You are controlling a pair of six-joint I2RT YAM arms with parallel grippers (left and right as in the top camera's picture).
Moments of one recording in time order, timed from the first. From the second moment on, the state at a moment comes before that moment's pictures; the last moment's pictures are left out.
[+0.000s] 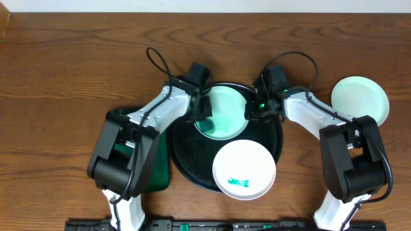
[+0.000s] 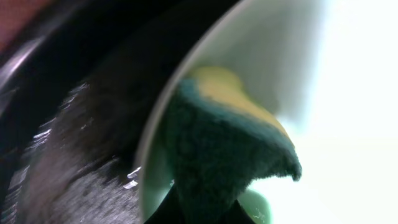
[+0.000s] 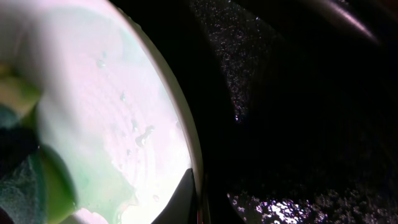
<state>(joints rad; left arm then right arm) -0.42 1.96 1.25 -0.65 0.16 -0.56 0.32 1.93 1.11 -0.45 -0.37 0.41</state>
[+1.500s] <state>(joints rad) -0.32 2.04 1.35 -0.73 0.29 -0.69 0.32 1.93 1.12 -0.49 -0.37 0.42</state>
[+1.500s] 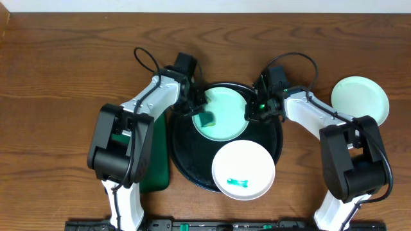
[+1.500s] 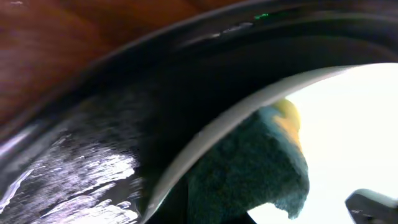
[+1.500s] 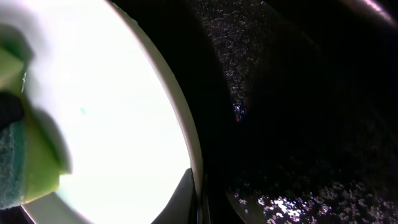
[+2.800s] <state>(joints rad) -0.43 2.07 1.30 -0.51 0.60 -0.55 0.33 1.93 1.12 -0.50 -0.40 0.42</state>
